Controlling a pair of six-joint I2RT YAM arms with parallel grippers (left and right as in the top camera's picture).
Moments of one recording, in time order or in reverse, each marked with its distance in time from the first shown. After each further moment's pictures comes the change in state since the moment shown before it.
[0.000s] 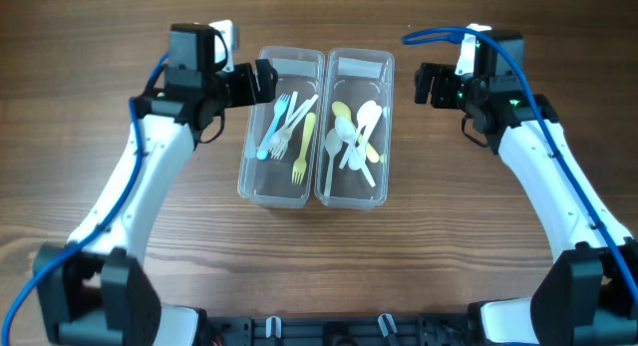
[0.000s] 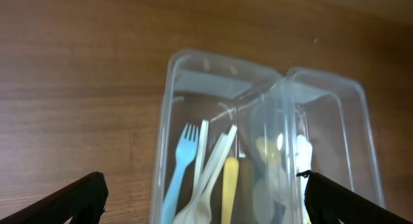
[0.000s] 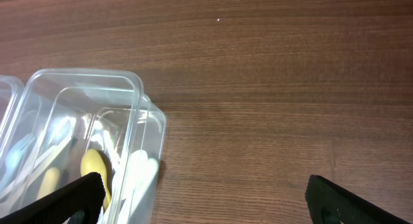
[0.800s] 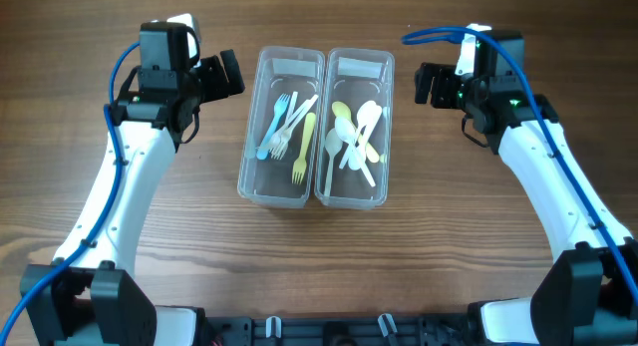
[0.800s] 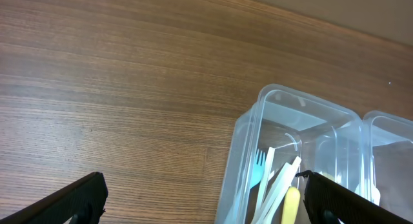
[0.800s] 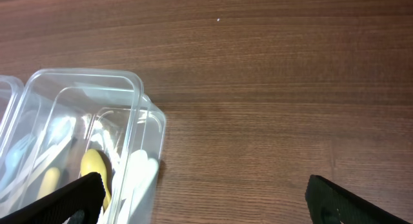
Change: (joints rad) left arm 0.073 -0.037 0.000 -0.021 -0.190 -0.004; right arm 0.000 0.000 0.000 0.000 0.000 0.000
